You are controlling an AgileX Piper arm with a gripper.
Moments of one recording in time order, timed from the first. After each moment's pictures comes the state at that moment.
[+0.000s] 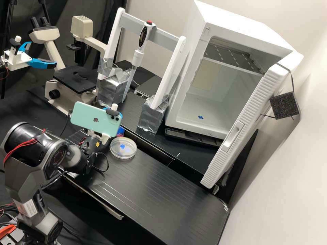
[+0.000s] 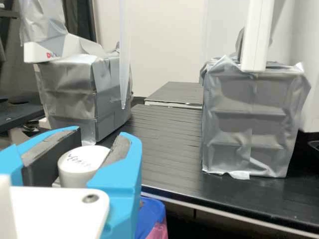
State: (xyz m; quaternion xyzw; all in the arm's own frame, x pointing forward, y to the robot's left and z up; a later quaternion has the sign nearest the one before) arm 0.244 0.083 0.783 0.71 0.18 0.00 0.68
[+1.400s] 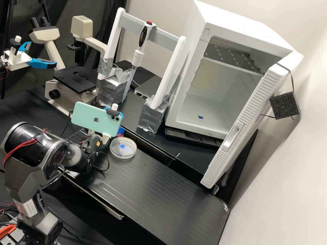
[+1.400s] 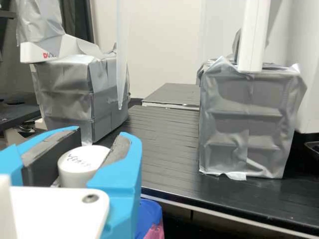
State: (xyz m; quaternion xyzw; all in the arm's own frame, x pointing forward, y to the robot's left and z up) arm 0.244 0.081 0.783 0.71 0.18 -0.01 0.68
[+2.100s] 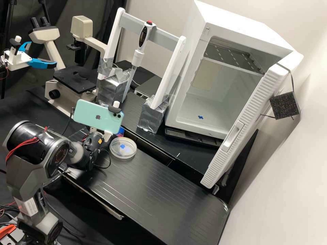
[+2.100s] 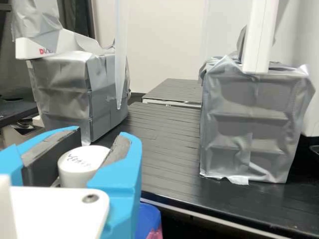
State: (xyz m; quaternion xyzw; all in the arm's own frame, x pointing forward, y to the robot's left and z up) arm 0.254 0.086 0.785 0.70 0.18 -0.01 0.69
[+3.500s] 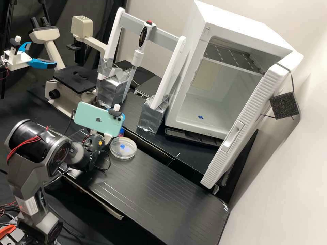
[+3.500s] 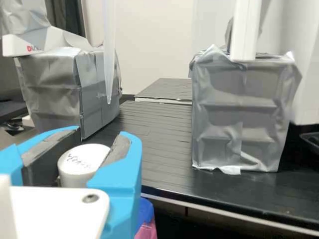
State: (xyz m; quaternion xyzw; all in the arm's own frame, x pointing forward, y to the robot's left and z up) arm 0.253 0.078 0.781 0.71 0.17 -0.03 0.68
